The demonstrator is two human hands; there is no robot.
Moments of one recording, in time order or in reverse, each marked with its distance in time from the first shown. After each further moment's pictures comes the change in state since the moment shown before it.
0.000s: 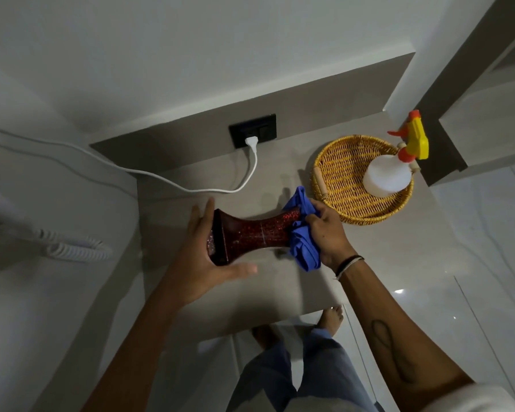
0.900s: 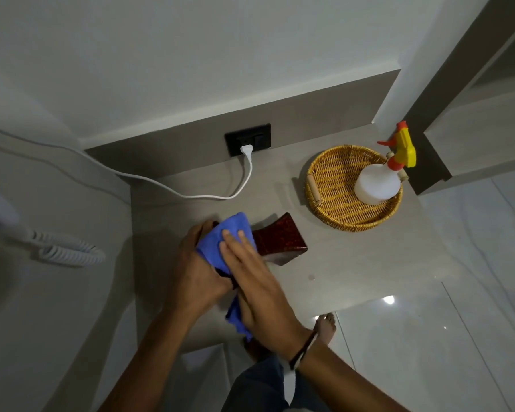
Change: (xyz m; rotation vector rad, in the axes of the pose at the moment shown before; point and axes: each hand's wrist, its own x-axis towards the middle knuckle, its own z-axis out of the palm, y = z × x) left_hand -0.016 0.020 0.019 0.146 0.279 0.051; right_hand -0.118 0.053 0.067 -0.792 -0.329 -1.009
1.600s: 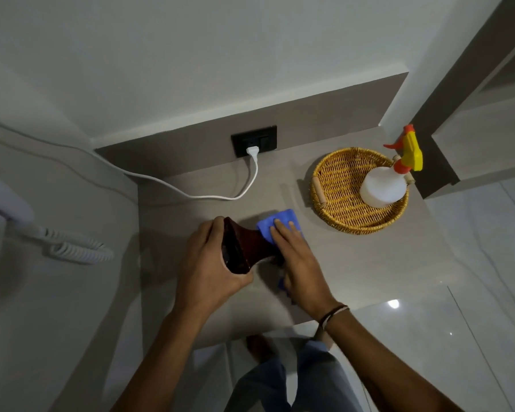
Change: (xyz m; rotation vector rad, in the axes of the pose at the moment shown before) left_hand 0.002 0.022 0.000 0.166 0.036 0.138; right_hand 0.002 0.069 -0.036 -0.111 -0.012 0.293
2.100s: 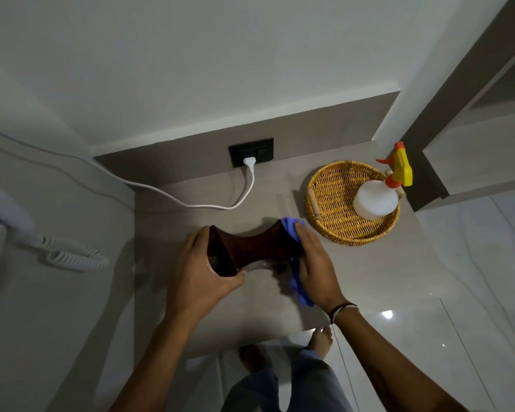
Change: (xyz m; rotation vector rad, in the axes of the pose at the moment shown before) left_hand 0.004 -0.010 -0.003 -0.131 0.014 -0.133; right_hand 0.013 0.039 -0.023 0.104 0.116 0.149
